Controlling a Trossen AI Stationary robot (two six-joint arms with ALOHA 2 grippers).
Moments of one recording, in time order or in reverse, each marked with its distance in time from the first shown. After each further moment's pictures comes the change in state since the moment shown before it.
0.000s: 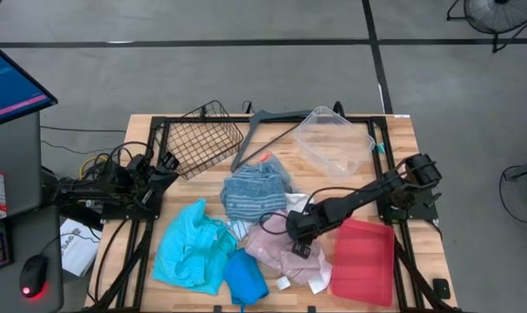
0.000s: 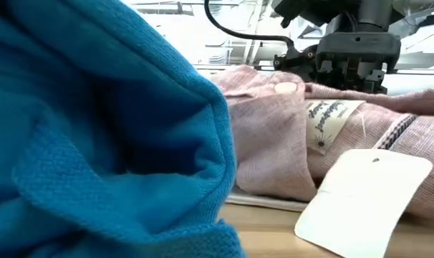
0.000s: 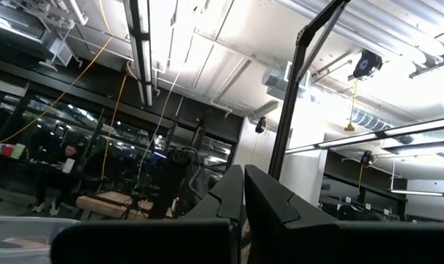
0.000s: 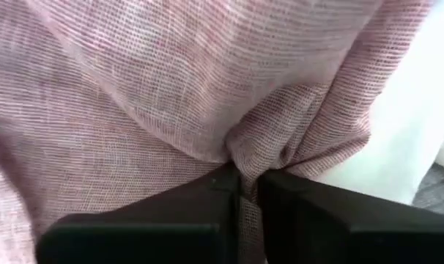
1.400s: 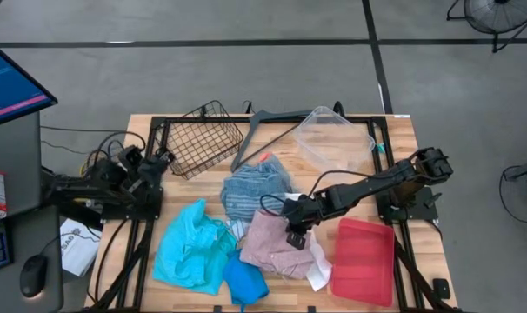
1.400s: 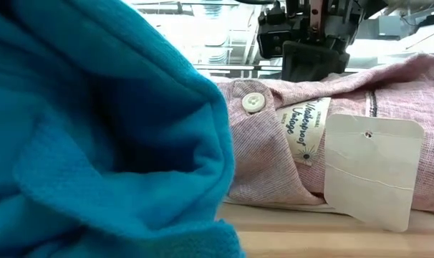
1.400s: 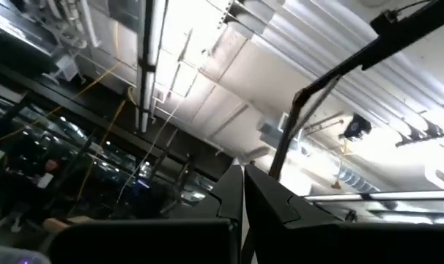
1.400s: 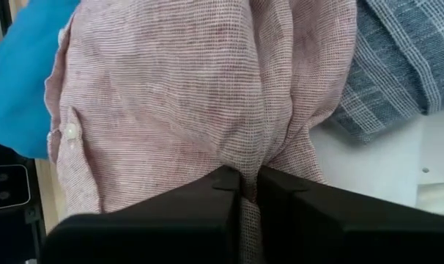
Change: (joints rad) left arm 0.000 0.123 0.092 0.154 -0.061 -0.165; right arm -0.065 -0.121 0.001 0.122 -0.014 -0.081
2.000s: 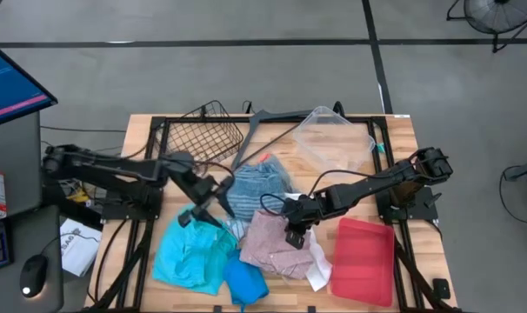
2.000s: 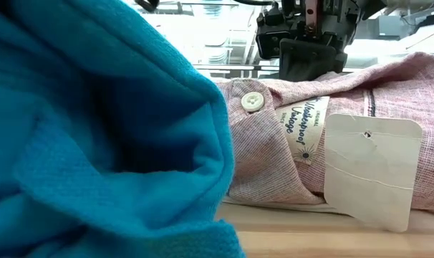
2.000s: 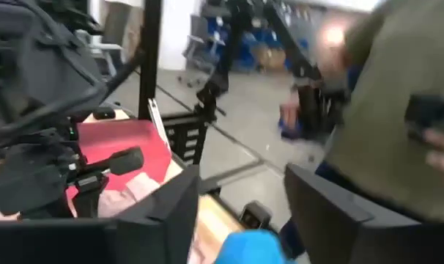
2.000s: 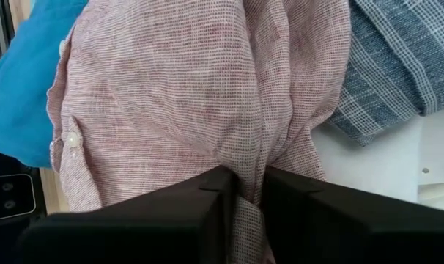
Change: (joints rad) left arm -0.043 0.979 0.578 -0.428 0.712 0.452; right arm -0.001 0.000 0.000 0.008 0.003 0.027
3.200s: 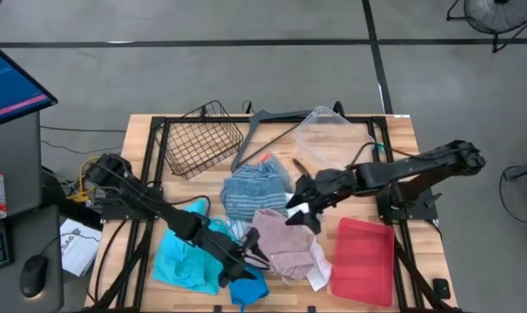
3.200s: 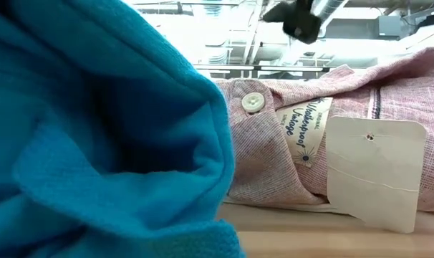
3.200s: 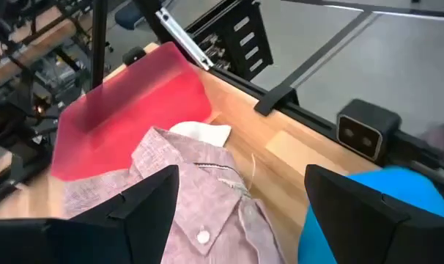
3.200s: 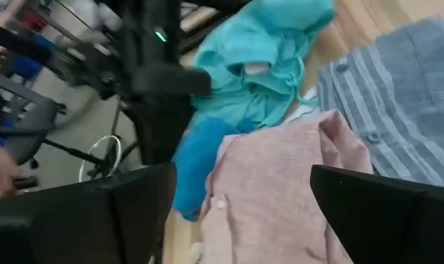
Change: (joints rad) left arm -0.499 0.581 0.296 -0.049 -0.803 0.485; right arm -0.056 -0.346 0.000 0.099 -0.074 -0.109
